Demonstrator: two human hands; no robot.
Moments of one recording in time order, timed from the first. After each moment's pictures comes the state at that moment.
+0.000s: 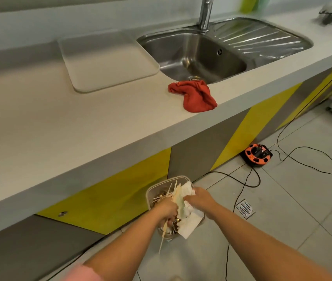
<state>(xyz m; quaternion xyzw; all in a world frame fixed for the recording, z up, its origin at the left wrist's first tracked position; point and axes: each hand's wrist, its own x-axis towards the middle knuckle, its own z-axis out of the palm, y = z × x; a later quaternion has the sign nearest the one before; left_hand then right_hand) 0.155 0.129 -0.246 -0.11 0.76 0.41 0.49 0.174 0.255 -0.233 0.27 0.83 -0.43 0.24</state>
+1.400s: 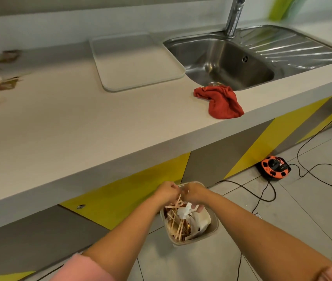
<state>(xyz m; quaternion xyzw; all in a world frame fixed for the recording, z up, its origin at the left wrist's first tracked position) 0.115 0.096 -0.218 -0.07 0.82 0.43 0.37 0.122 0.209 -0.214 0.14 0.86 -0.27 0.42</state>
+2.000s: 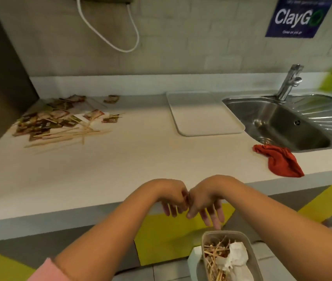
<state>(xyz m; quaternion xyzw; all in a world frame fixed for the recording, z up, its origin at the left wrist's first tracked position) 0.104 -0.068 -0.032 0.12 0.86 0.28 0.42 0.084 0.050 -0.026 -0.13 0.81 -0.03 0.57</state>
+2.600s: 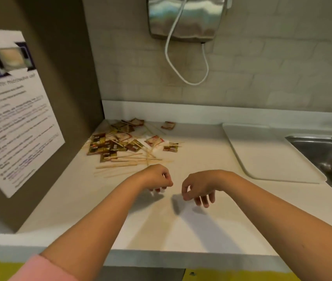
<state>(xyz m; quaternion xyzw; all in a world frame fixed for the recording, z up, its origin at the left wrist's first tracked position) 0.055 -0.301 0.008 -0.05 0.93 0.34 0.16 0.014 -0.146 0.031 -0.27 0.88 -0.04 0.40</state>
